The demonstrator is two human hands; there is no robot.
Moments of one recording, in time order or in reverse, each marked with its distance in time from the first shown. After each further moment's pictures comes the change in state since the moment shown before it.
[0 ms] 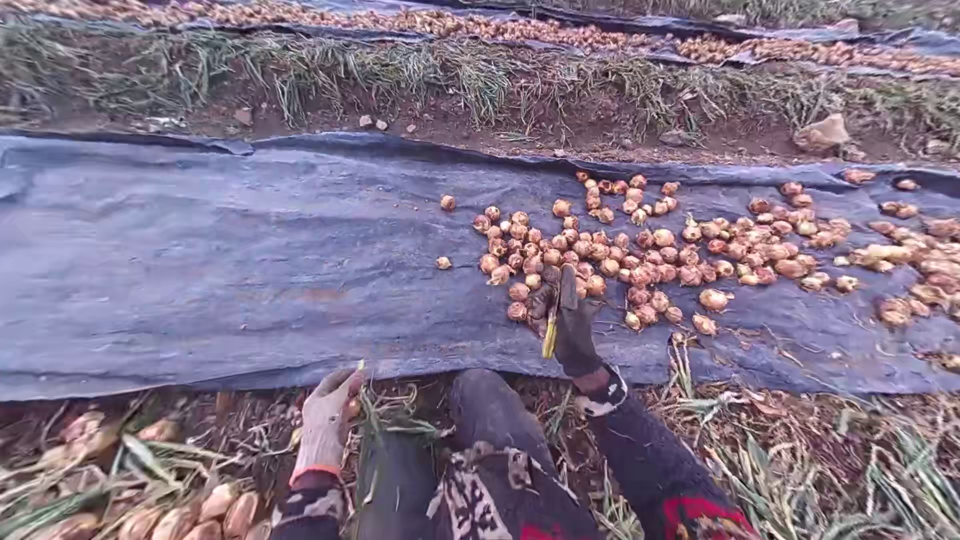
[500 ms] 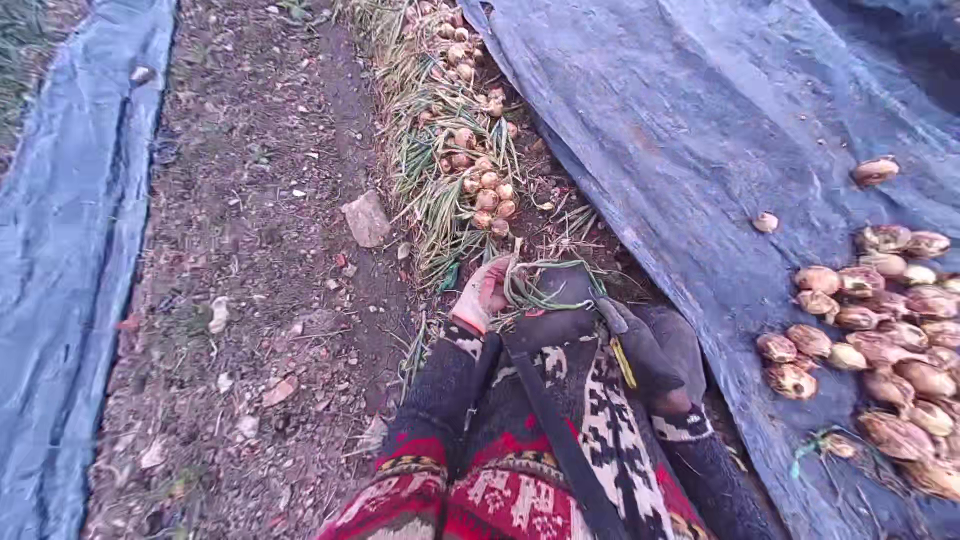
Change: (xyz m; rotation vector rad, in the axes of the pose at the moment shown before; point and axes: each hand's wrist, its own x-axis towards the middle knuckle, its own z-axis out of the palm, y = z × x) left_hand -0.209 -0.153 -0.142 -1.343 0.334 -0.259; right_hand -0.193 0.167 0.131 -0.450 -1.158 0.756
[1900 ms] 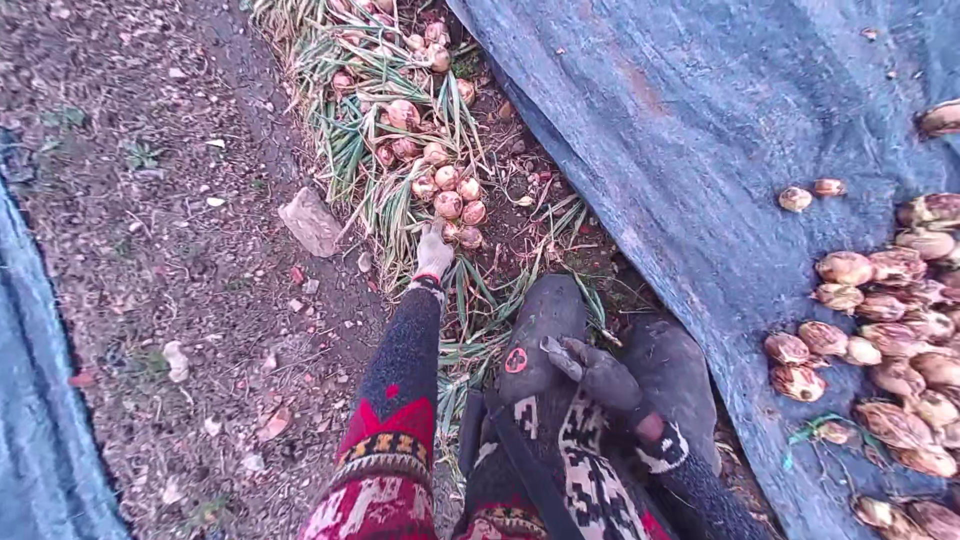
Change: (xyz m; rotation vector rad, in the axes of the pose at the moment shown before) left_hand 0.286 0.087 -0.116 1.937 0.558 0.096; right_hand 0.121 0.016 -0.001 -0.620 -0.286 0.366
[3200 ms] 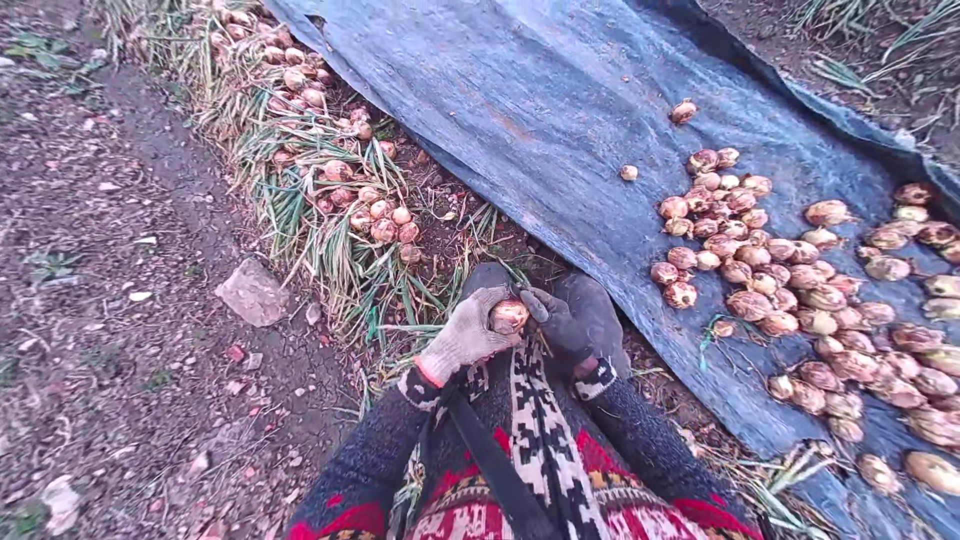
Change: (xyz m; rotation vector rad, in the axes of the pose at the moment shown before) left_hand -0.371 0.132 -0.054 -0.405 -0.353 0.951; right_hand -0.106 0.030 0.027 0.873 0.463 -0.647
